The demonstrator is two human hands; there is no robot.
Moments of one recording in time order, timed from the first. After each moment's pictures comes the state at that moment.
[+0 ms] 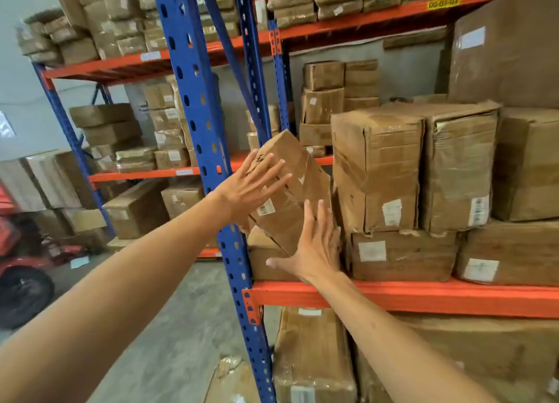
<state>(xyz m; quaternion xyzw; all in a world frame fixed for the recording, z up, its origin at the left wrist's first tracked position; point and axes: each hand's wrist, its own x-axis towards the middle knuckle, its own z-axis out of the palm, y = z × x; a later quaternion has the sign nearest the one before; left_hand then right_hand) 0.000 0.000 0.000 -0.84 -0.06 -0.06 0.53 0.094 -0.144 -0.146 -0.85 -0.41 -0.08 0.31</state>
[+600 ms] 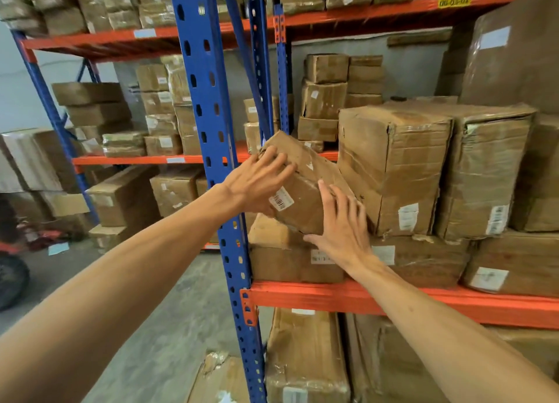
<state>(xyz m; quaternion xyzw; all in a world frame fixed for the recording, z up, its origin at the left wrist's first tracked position) 0.022 0.019 0.004 -0.90 -0.04 -0.17 0.40 0.139 -0.150 -0.118 -0.82 -0.42 -0.31 0.23</state>
